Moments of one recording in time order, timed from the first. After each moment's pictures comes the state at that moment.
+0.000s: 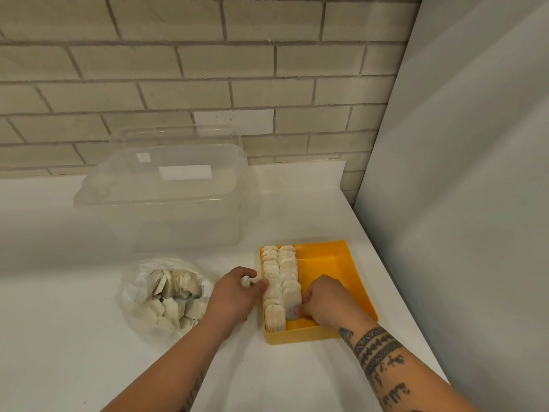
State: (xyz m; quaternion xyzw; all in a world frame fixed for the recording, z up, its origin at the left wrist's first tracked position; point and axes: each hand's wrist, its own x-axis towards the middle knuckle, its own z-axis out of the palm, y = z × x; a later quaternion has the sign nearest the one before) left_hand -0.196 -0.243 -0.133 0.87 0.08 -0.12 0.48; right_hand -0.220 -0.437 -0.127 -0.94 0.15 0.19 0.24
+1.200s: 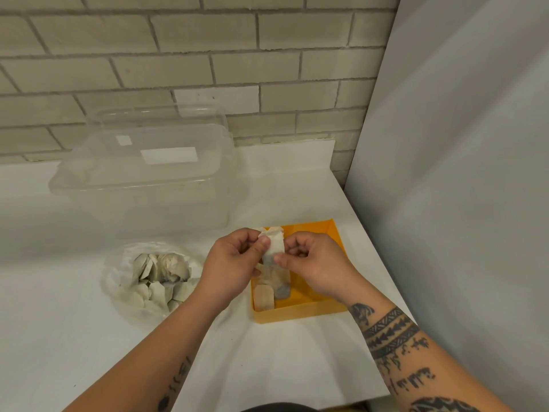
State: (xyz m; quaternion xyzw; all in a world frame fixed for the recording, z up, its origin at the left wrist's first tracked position) left_hand -0.208 -0.266 -0.093 0.77 -0.04 -0.06 0.64; right_hand -0.235 -0.440 -0.082 -0.84 0.01 0.03 0.55
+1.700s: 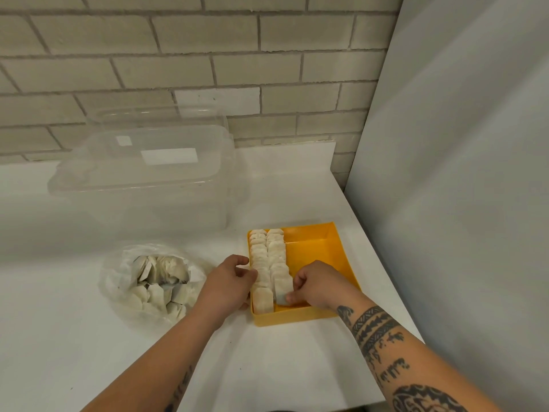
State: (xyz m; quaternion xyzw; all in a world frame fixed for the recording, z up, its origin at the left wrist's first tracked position) left_hand -0.206 -0.253 -0.137 0.84 0.08 -0.18 0.51; right_hand -0.228 -0.450 -0.116 -0.92 0.11 0.24 0.30
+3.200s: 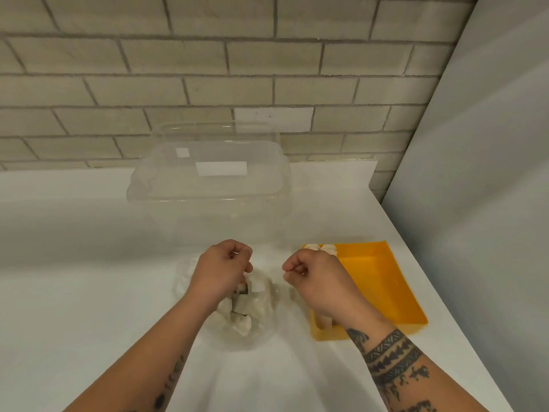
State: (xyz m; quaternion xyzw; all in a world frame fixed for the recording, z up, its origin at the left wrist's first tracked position) left_hand -0.174 -0.142 -0.076 0.83 0.07 -0.08 0.54; right_hand -0.213 -0.334 -0.070 -0.92 0.03 0.05 0.40
